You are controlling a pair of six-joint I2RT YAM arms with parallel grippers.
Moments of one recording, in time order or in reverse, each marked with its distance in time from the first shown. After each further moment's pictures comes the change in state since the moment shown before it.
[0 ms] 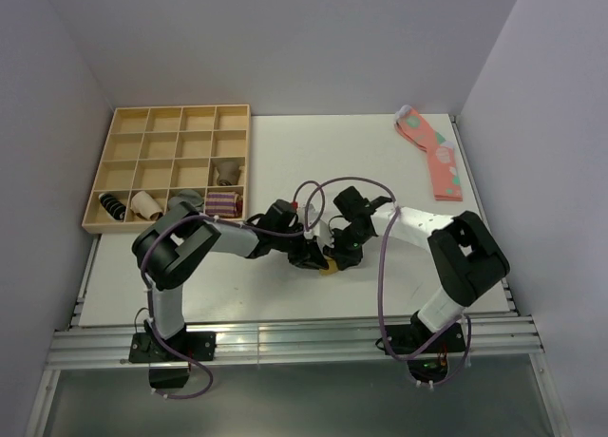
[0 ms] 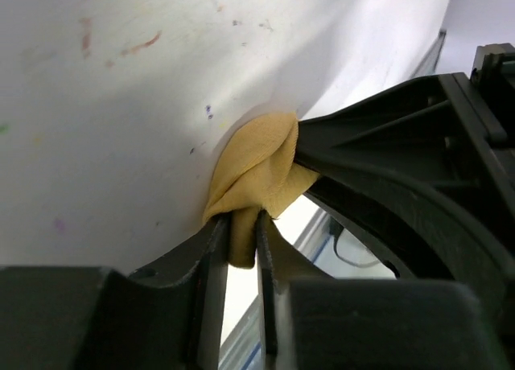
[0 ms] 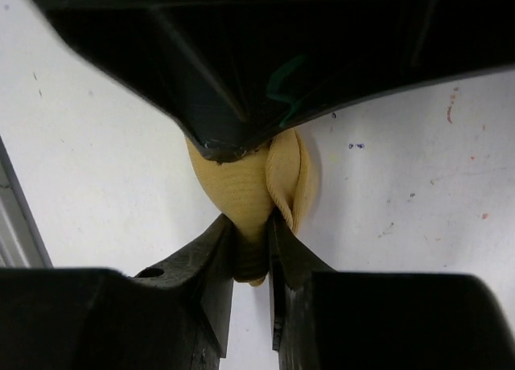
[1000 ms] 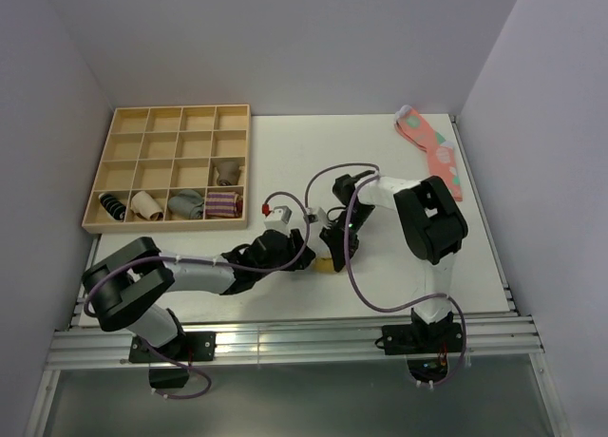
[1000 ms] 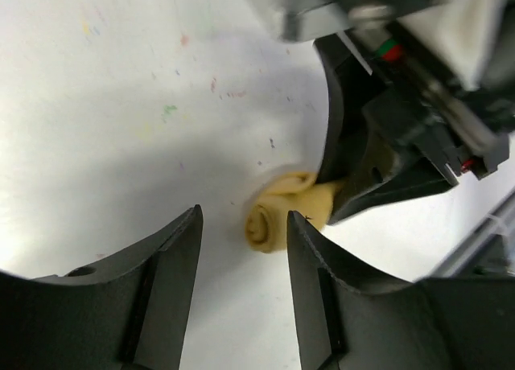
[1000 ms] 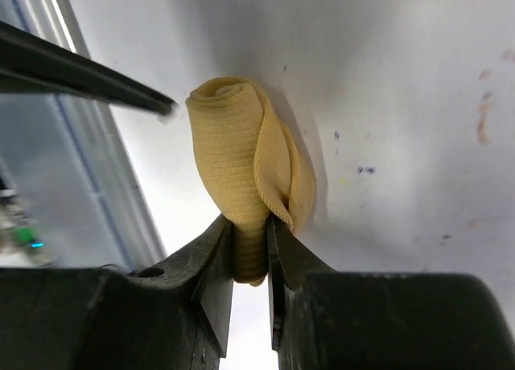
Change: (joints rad) left arm -0.190 -0.354 -0.321 0.197 -0.785 0.046; right arm -0.098 0.360 0.326 -0.356 -0.237 0.043
